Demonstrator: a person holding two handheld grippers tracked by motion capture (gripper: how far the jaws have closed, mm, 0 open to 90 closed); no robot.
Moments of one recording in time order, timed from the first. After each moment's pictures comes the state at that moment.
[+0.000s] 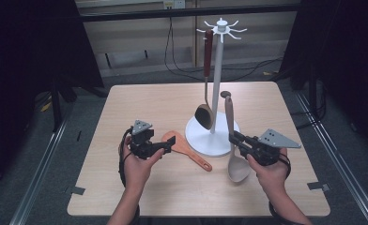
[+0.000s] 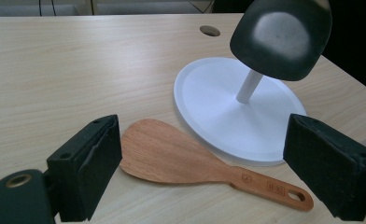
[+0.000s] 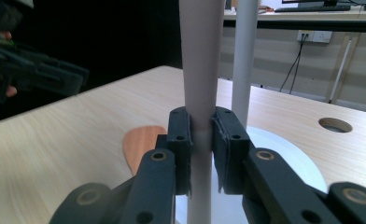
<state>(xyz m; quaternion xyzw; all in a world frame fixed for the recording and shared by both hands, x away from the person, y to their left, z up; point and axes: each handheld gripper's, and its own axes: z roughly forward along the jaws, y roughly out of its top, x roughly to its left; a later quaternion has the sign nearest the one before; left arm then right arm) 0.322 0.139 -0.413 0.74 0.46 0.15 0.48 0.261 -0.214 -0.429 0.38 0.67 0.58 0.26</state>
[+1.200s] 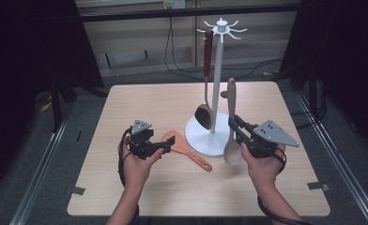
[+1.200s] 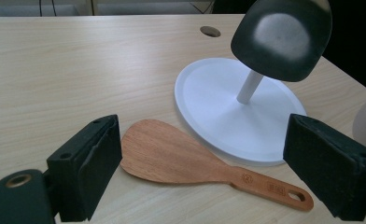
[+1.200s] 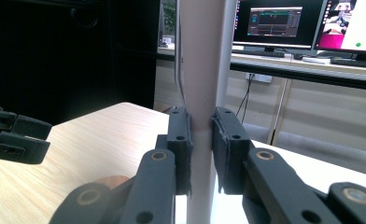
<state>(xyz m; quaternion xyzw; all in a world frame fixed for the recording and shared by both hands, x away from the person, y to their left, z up) 0.322 0.140 -0.413 0.74 0.46 0.15 0.47 0.260 -0.188 -0.383 0.39 0.62 0.57 0.37</state>
